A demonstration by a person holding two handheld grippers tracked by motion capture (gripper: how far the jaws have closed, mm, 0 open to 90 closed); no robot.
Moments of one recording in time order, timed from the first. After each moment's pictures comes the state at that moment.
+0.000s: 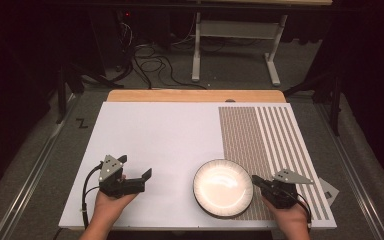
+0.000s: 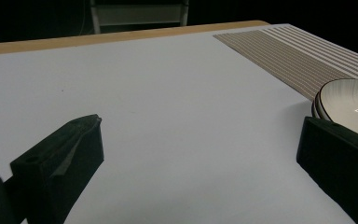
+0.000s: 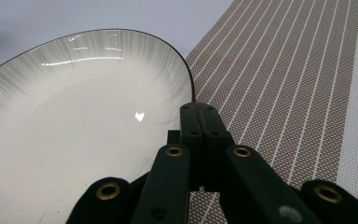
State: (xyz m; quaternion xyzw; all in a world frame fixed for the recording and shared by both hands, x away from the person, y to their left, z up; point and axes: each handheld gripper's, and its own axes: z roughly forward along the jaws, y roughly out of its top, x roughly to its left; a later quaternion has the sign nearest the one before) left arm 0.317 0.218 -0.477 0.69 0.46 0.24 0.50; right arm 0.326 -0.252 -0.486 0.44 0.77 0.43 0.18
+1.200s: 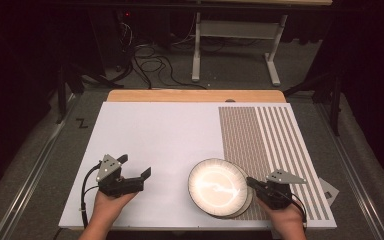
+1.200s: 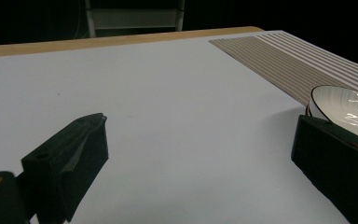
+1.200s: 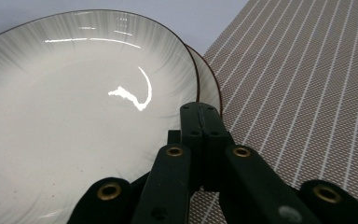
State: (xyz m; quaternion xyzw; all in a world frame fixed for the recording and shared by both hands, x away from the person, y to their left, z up) left arm 0.317 0.222 -0.477 0.68 0.46 0.24 0.51; right arm 0.325 -0.237 -0.488 0.43 0.78 0.42 0.16
